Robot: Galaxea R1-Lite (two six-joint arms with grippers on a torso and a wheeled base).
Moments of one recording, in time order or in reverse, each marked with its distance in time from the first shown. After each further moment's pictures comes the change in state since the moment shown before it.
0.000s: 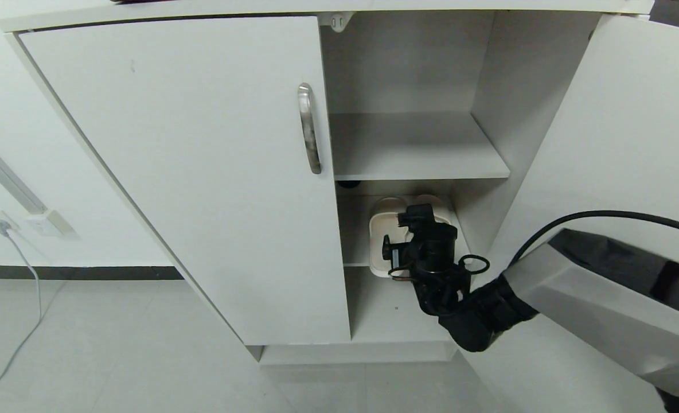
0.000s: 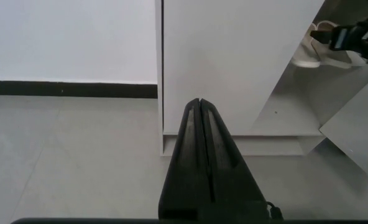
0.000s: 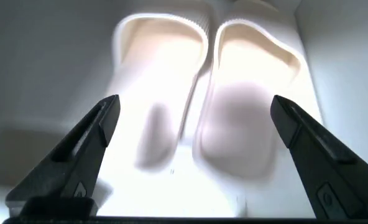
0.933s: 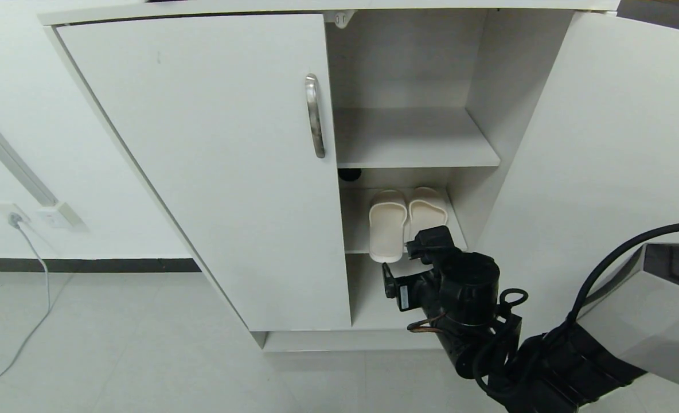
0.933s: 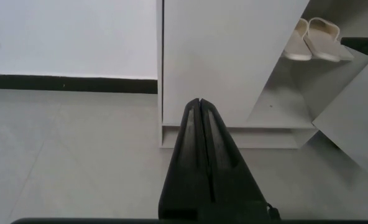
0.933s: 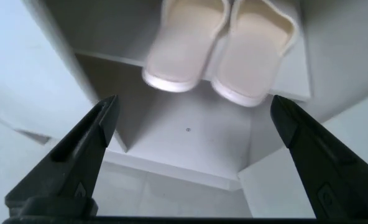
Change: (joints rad) left arm -0.001 0.000 0.000 0.000 -0.002 -0.011; right arm 0.137 -0.244 0.426 -0.160 0.002 -0.007
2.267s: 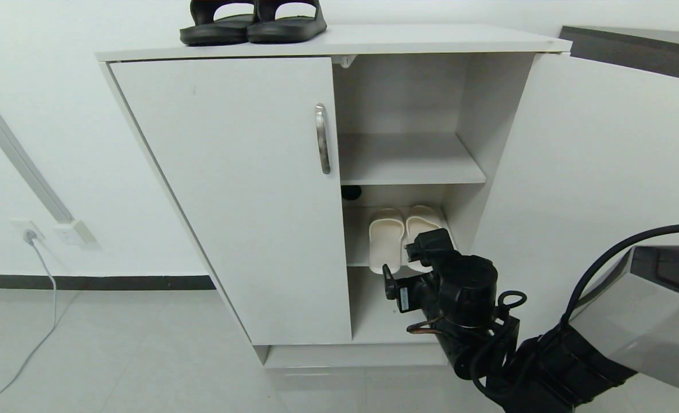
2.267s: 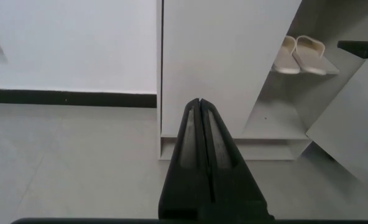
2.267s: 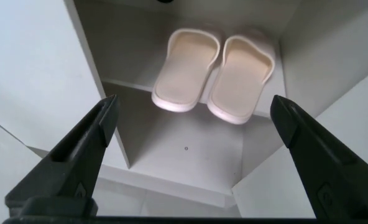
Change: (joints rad) left arm 0.001 0.000 0.000 0.000 -0.001 -0.005; right arm -0.001 0.017 0.004 -0.024 -0.002 -0.002
